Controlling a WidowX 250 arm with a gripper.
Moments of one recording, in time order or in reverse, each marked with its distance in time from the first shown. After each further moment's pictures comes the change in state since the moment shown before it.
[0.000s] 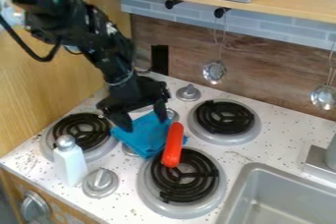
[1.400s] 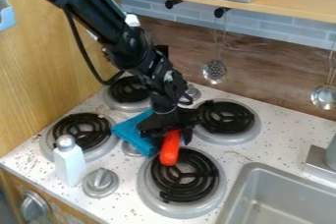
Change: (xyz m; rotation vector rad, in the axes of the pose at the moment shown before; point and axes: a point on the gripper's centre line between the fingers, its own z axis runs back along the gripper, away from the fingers) arm 0.001 -0.028 -0.073 0.113 -0.077 0.015
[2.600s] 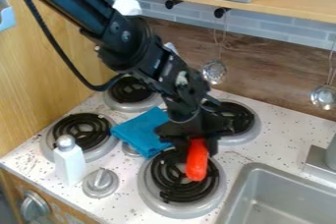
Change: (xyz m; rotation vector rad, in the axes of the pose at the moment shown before) arm -0.057 -0.037 0.058 -0.162 -0.008 -0.251
